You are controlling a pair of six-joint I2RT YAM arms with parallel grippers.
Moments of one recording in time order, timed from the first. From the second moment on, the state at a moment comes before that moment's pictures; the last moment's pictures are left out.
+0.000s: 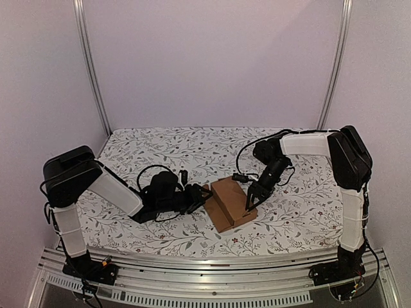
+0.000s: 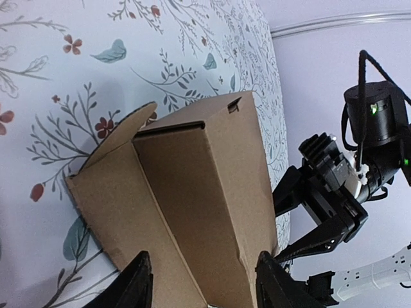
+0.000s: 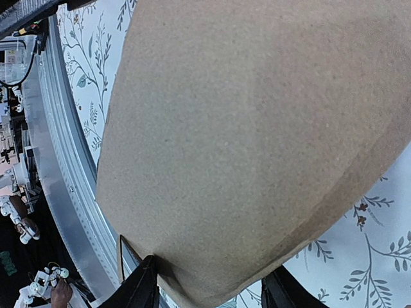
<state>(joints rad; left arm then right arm) -0.88 1.90 0.70 0.77 0.12 -1.19 0.56 2.10 1.50 -1.10 -0.66 -0.41</state>
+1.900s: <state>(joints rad) -0.90 2.01 0.76 0.77 0.07 -1.28 0.54 2.10 1.50 -1.12 -0.67 -0.41</state>
